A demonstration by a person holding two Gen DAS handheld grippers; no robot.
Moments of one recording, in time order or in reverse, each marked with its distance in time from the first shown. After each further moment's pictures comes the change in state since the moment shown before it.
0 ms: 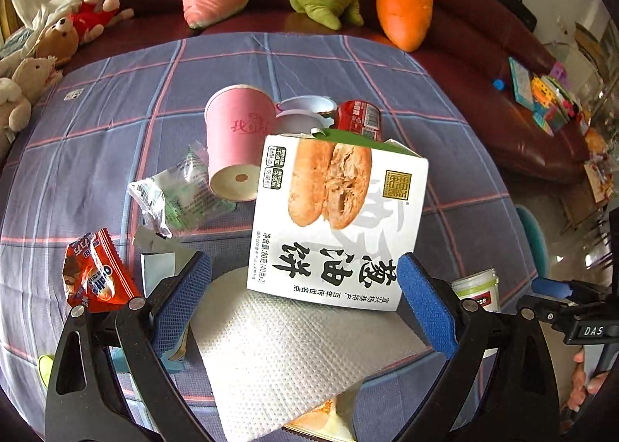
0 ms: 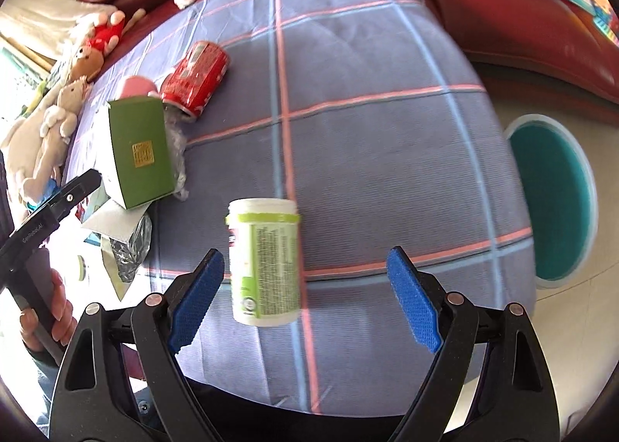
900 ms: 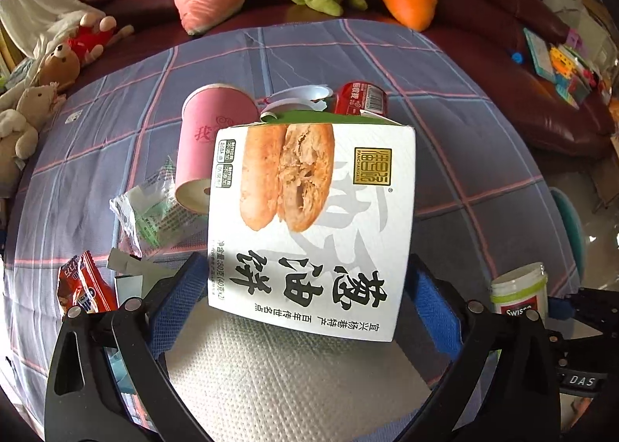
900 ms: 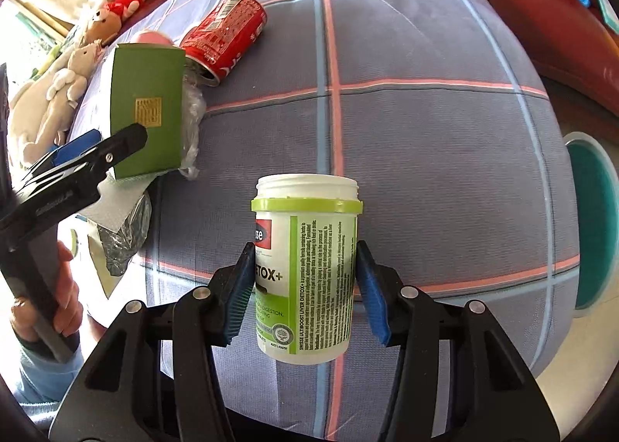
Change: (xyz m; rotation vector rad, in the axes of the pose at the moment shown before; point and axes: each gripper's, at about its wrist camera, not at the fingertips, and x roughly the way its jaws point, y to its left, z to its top) left arm 0.037 -0.030 0.004 0.077 0.009 0.135; right arm 0.038 0.017 -0.001 -0.086 0.040 0.037
